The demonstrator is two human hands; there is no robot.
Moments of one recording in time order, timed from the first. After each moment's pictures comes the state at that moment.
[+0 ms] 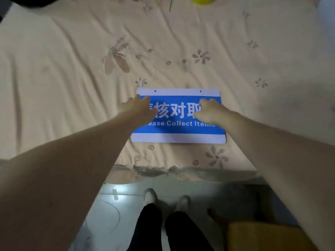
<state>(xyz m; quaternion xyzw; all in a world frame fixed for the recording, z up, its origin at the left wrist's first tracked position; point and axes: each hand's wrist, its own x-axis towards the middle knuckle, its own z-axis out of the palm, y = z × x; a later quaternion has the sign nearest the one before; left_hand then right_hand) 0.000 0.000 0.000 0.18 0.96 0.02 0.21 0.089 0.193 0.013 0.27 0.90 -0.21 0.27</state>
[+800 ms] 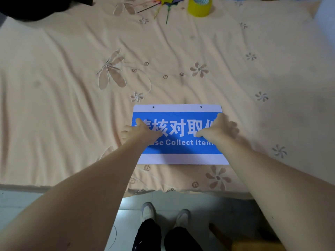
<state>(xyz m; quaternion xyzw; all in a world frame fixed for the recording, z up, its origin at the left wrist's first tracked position) 0.001 0.024 -0.042 -0.07 0.93 0.10 0.33 0.086 0.208 -0.020 0.51 0.80 -0.25 0.17</state>
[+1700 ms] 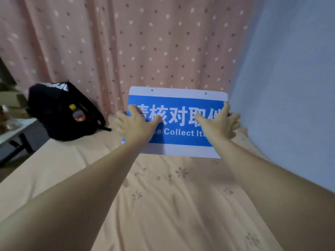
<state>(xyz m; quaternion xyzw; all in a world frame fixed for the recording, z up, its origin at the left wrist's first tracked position) -0.051 0.044 0.290 0.05 0.88 0.45 -0.13 0.036 0.207 0.306 0.40 0.78 -0.33 -0.36</state>
